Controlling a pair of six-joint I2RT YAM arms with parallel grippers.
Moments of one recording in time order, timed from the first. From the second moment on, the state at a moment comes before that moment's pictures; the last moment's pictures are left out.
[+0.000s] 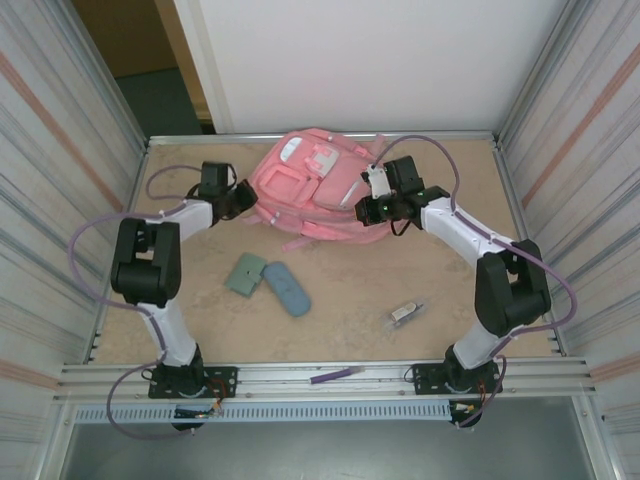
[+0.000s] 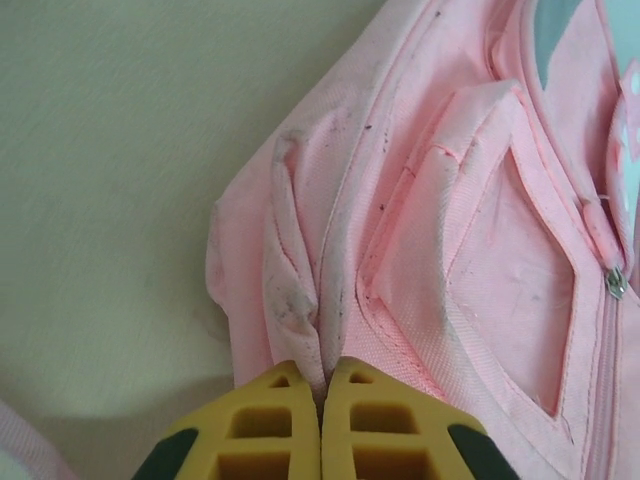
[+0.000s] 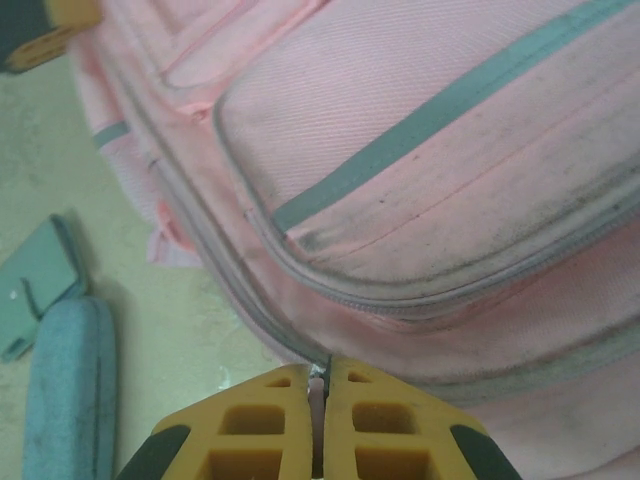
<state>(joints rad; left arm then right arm) -0.15 1.83 1.11 -0.04 0.26 -0.64 0.40 1.65 1.21 -0.43 -0.33 0.16</state>
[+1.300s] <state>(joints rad) -0.33 1.53 0.81 0.00 0.06 -0.86 0.68 1.86 1.37 -0.36 -0.13 0.32</state>
